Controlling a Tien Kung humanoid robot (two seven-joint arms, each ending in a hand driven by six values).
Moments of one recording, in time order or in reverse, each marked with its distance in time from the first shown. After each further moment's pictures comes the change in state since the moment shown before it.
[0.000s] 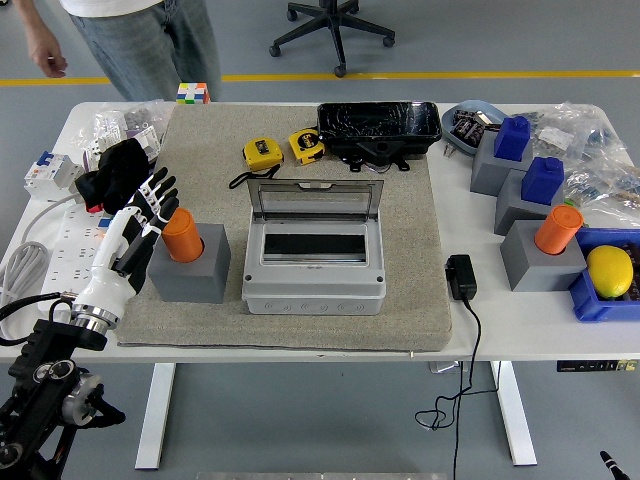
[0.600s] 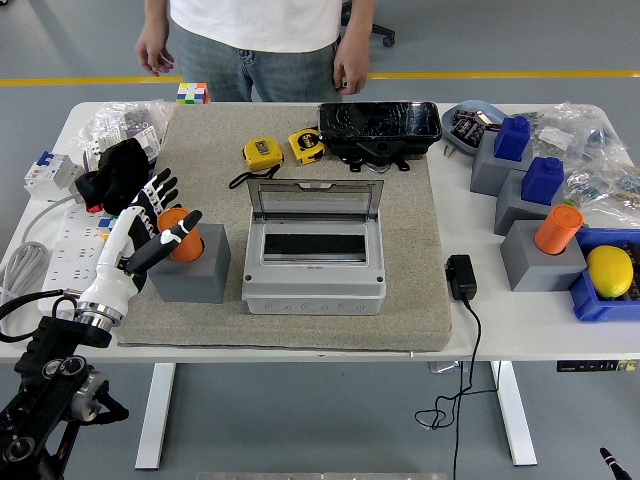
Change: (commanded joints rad) left arm -0.017 -0.001 0.011 0.019 0.062 0.051 -0.006; right arm 0.004 0.001 0.011 0.000 0.000 0.000 0.002
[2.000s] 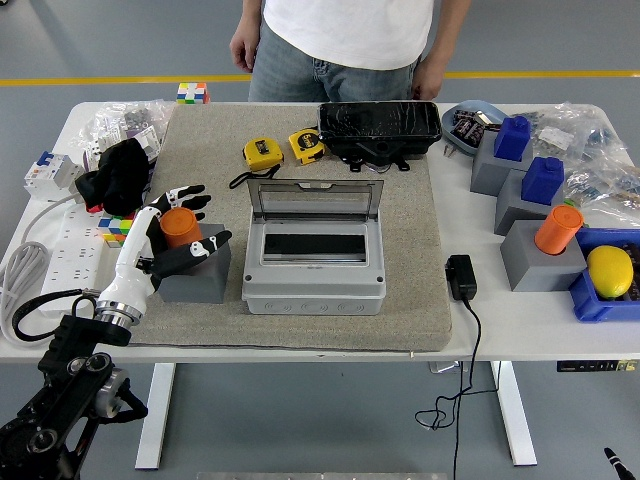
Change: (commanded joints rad) left arm -0.035 -0.013 0.080 0.048 -0.005 0.089 -0.012; right arm -0.003 -0.004 0.030 0.000 -0.017 -0.004 -0.002
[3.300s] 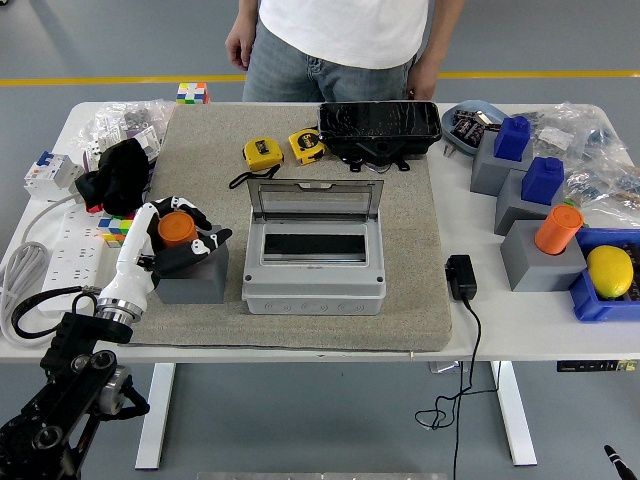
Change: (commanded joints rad) left arm -0.014 -0.001 0.008 0.008 0.028 0.039 0.005; right arm 0.005 0.002 0.011 0.000 -0.003 0.000 0.002
